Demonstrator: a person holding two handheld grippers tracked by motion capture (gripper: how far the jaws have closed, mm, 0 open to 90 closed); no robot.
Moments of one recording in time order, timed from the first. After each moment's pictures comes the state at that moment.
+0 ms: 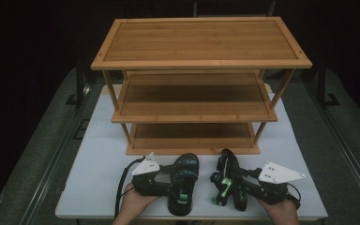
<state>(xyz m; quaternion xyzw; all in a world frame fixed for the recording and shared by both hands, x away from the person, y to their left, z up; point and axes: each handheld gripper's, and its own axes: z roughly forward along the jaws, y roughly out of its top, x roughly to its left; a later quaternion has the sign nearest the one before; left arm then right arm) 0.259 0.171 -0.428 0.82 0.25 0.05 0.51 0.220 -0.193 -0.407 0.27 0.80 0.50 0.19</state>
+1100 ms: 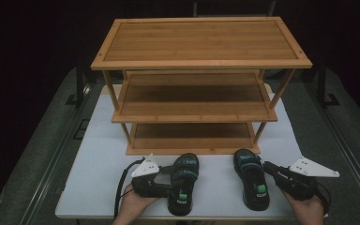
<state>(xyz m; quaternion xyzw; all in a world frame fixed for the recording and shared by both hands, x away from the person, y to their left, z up) 0.255 0.171 -0.428 0.82 0.24 0.06 0.51 0.223 -0.266 -0.413 0.41 0.76 0.46 0.23</state>
